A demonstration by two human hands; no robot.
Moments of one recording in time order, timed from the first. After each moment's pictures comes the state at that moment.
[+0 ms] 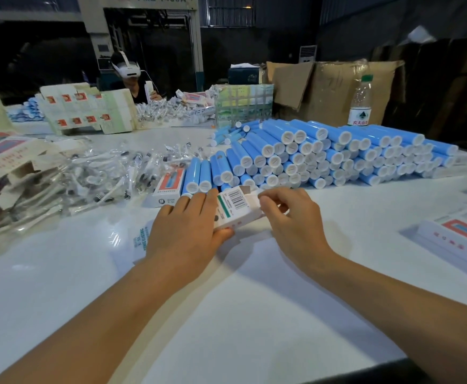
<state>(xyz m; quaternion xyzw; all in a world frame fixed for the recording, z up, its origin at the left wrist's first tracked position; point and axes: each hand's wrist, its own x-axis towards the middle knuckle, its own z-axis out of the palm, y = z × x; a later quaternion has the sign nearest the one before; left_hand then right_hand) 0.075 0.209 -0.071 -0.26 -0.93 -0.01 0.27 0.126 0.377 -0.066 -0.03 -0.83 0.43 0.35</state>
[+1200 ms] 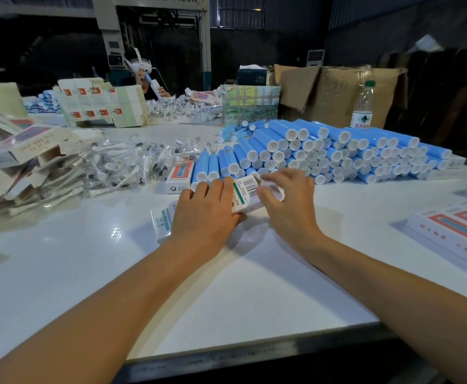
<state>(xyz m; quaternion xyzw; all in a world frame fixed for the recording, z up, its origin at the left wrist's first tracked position) 0.088 0.220 -0.075 -0.24 -0.92 0.03 0.31 0.124 0.372 -0.065 -0.03 -0.85 0.38 0.36</state>
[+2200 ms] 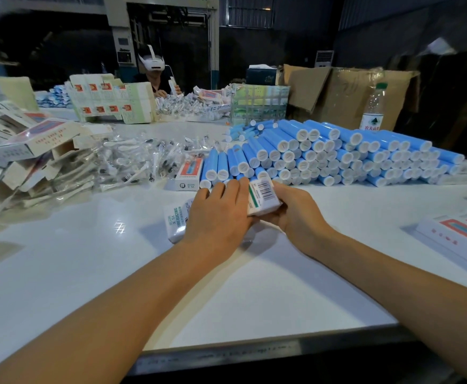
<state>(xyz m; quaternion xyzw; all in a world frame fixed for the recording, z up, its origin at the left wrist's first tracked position) 0.097 0.221 -0.076 -0.26 -0.91 0.03 0.32 0.124 0.364 -0.062 -0.03 -0.62 0.77 0.10</state>
